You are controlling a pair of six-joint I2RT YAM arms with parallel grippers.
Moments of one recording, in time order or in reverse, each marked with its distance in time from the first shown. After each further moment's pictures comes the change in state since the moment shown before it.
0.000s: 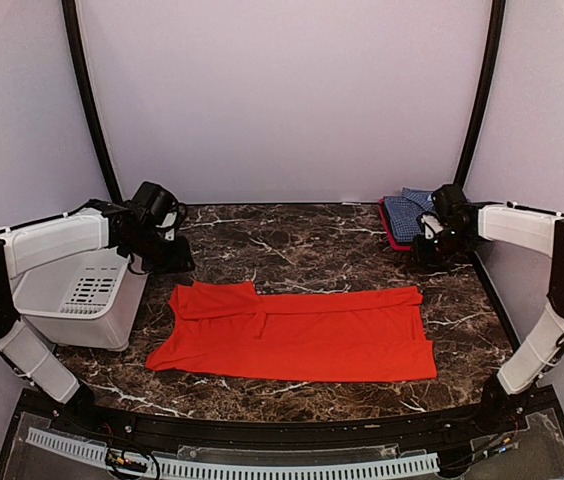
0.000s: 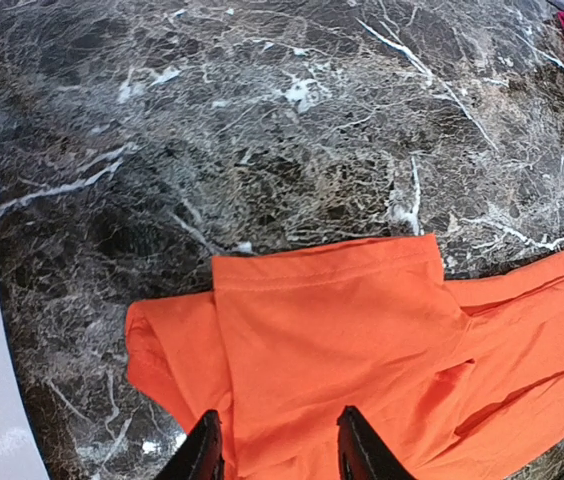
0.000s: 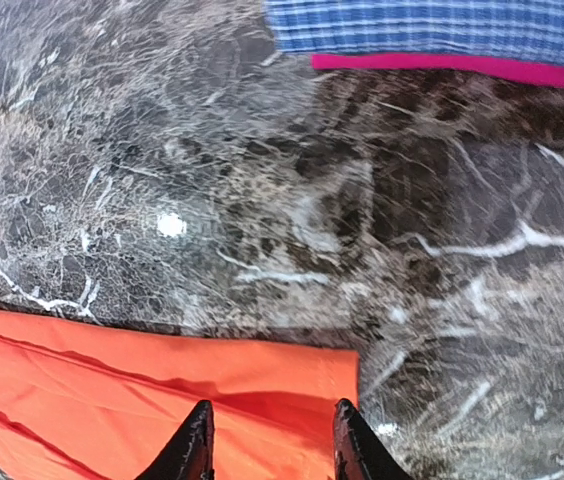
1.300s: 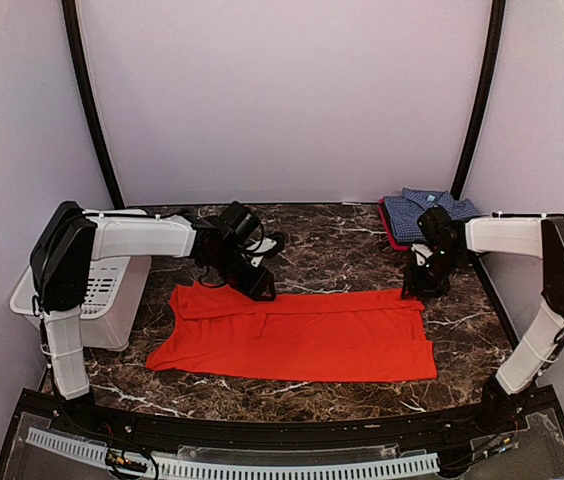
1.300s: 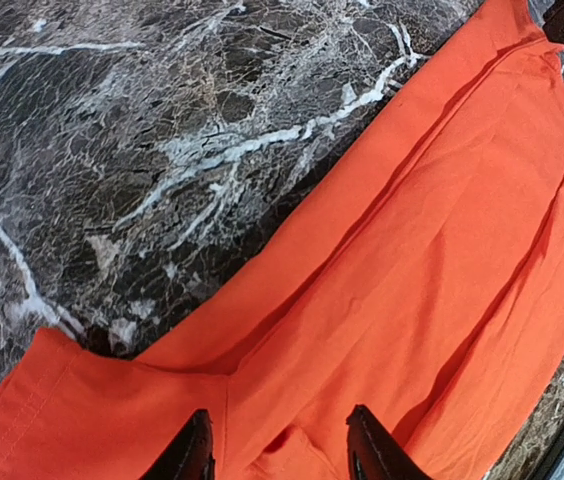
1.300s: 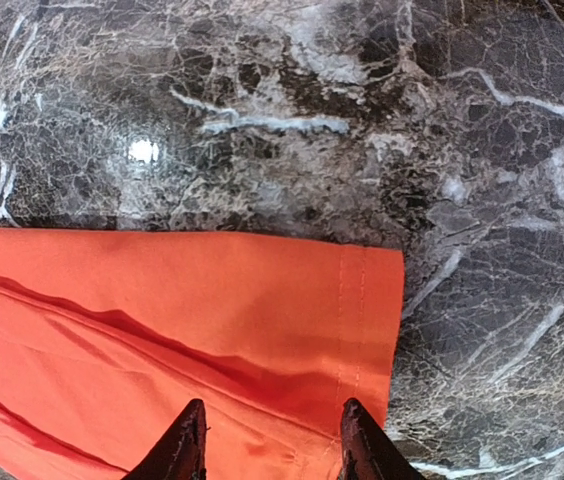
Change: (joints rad) left arm -0.280 0.436 0.296 0.105 0.225 0.344; right arm 0.073 0.055 -0.074 -0.071 0.026 -0.010
